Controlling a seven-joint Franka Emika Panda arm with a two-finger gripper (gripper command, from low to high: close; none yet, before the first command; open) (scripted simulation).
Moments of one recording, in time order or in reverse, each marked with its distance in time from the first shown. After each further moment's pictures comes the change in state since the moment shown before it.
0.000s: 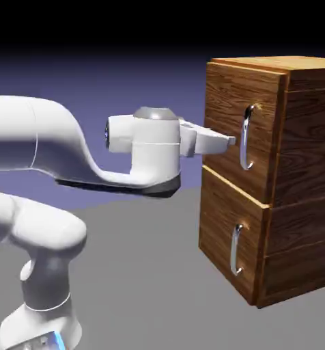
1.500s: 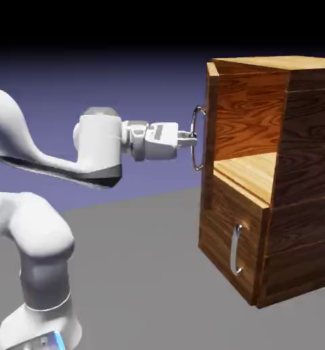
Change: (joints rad) arm -0.474 -0.084 0.801 -0.325 0.647 -0.491 0.104
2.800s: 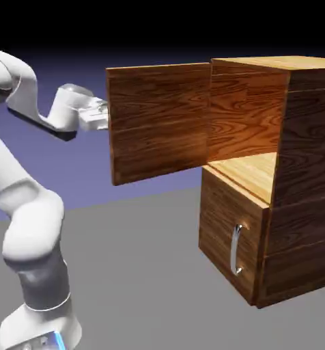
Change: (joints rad) arm -0.592 0.601 1.364 0.775 1.067 -1.345 0.077
